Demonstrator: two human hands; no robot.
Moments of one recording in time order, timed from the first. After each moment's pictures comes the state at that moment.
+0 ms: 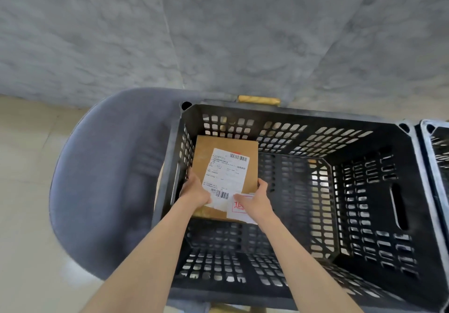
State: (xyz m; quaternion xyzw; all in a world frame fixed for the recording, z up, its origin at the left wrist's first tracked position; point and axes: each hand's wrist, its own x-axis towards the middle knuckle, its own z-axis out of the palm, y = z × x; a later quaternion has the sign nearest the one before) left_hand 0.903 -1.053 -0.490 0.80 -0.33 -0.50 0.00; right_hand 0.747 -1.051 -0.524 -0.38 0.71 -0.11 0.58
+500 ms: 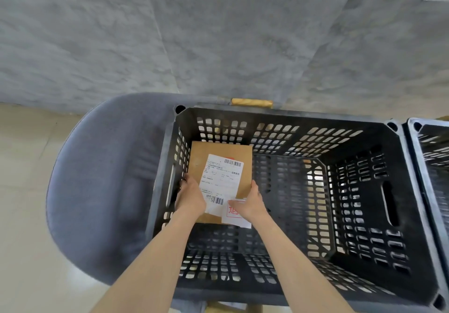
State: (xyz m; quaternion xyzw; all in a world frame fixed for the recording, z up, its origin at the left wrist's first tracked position) left_hand 0.895 -1.042 -0.501 0.82 -0.42 -0.40 -0.05; right_hand 0.746 -1.052 -0.524 -0.44 0.72 0.00 0.54
